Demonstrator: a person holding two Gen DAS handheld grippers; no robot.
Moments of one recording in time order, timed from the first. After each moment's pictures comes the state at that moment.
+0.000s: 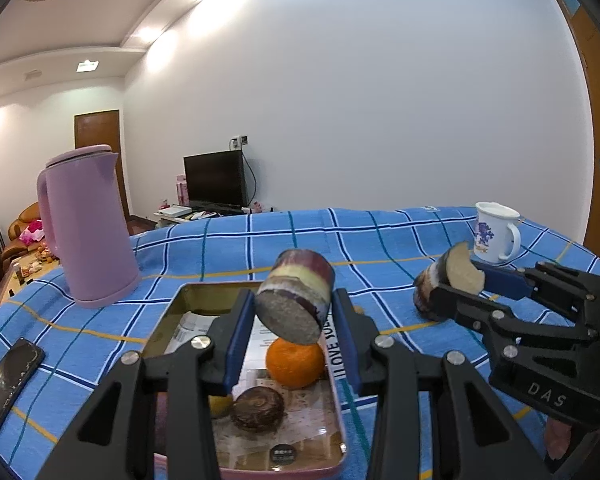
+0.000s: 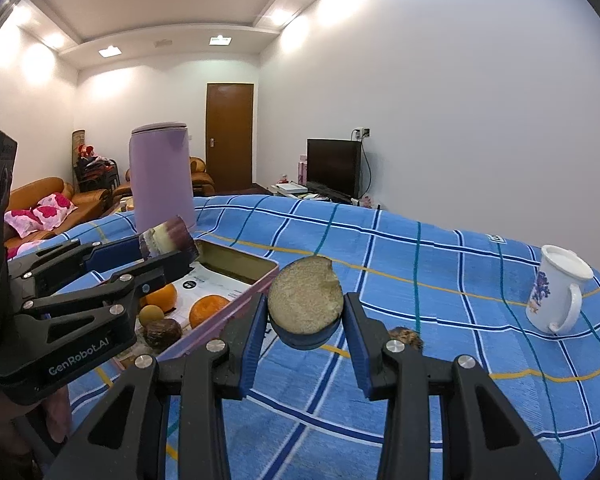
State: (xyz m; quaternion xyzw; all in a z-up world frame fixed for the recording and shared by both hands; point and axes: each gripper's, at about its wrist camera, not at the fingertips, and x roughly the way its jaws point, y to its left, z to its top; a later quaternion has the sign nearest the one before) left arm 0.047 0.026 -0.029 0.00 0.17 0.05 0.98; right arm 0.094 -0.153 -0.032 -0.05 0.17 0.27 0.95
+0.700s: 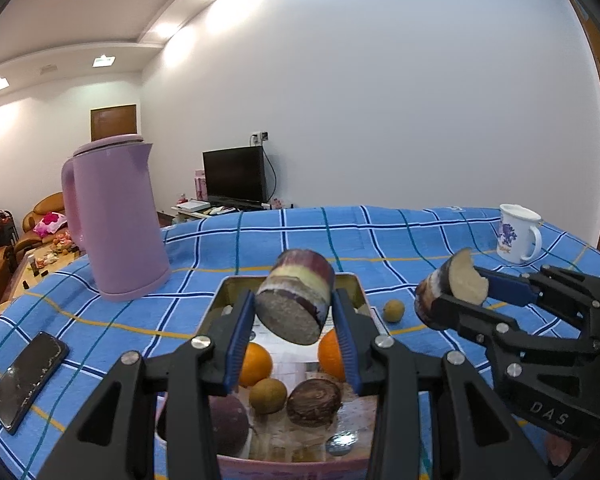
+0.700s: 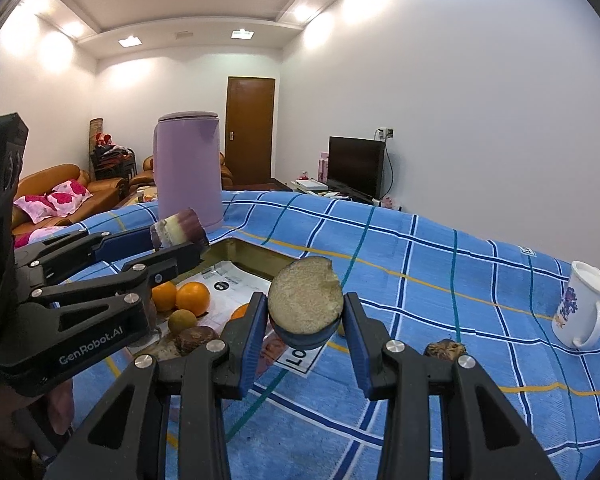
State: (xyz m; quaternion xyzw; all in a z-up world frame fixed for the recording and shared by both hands) left arm 0.039 0.059 -0.030 0.00 0.18 0.08 0.98; right arm 0.086 -0.115 -0.028 -0.07 0.17 0.30 0.94
